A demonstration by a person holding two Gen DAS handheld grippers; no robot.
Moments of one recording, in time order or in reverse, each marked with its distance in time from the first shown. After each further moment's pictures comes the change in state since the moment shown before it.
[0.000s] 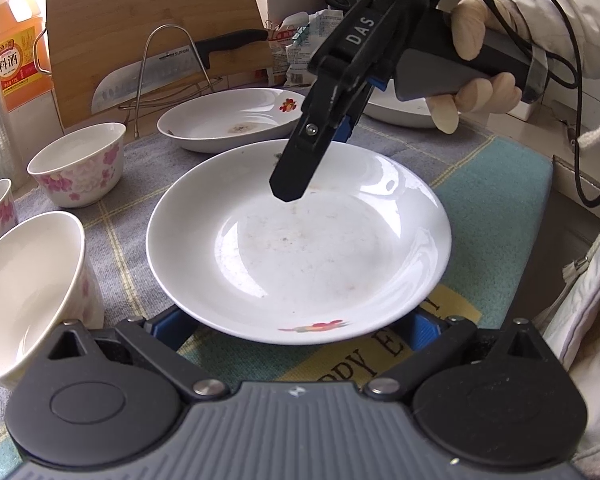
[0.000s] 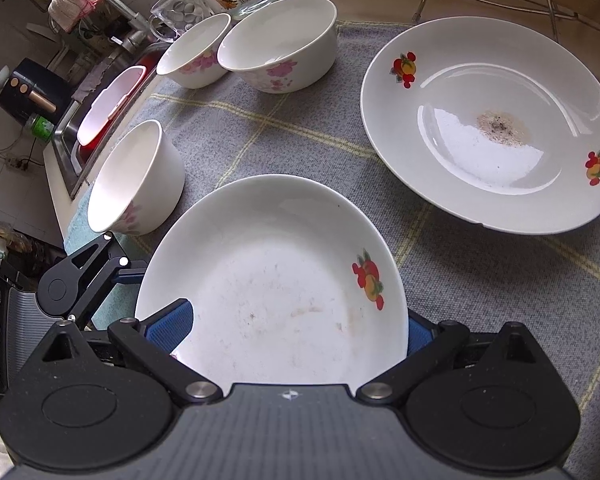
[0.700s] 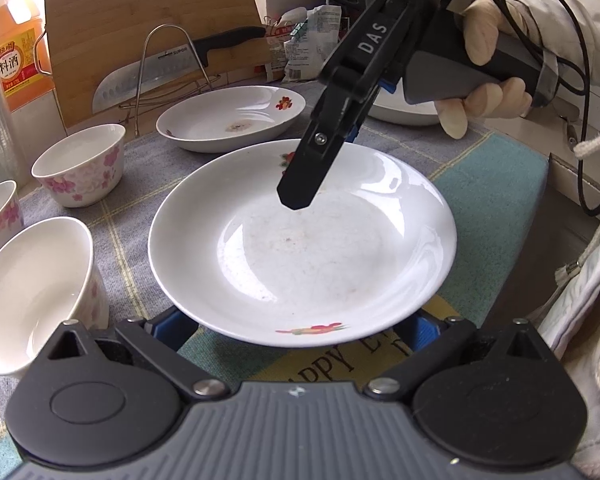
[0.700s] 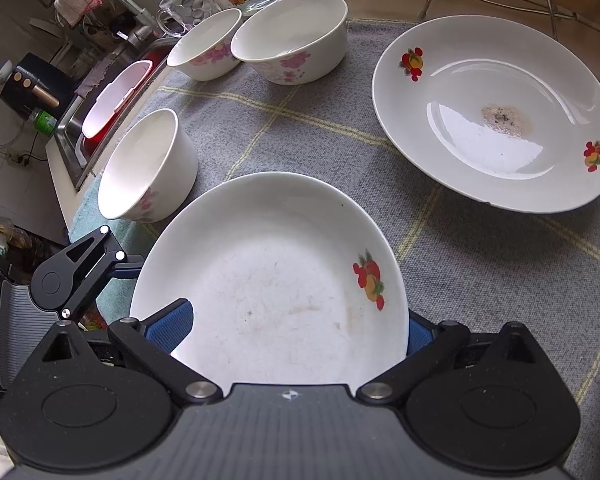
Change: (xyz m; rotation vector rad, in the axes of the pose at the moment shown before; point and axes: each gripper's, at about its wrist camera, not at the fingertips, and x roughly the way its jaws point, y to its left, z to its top) left arm -0.004 -0.002 0.008 0.003 0.034 0.009; right arm -0.003 0.010 -0.009 -0.008 -0.001 -0.003
